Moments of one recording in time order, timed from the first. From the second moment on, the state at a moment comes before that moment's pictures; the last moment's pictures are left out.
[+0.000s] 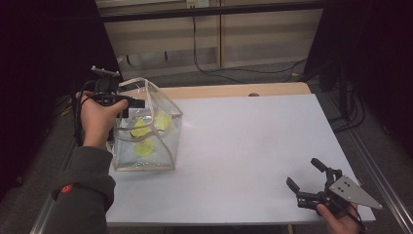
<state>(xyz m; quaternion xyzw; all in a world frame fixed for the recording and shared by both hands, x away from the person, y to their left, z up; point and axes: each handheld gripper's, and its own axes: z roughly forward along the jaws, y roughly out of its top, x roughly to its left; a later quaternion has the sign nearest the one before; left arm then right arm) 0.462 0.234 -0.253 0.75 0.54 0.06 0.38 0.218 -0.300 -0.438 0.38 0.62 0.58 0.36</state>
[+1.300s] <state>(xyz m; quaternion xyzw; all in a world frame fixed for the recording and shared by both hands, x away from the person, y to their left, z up) 0.433 0.199 -0.250 0.77 0.47 0.01 0.44 0.217 -0.300 -0.437 0.38 0.63 0.58 0.36</state>
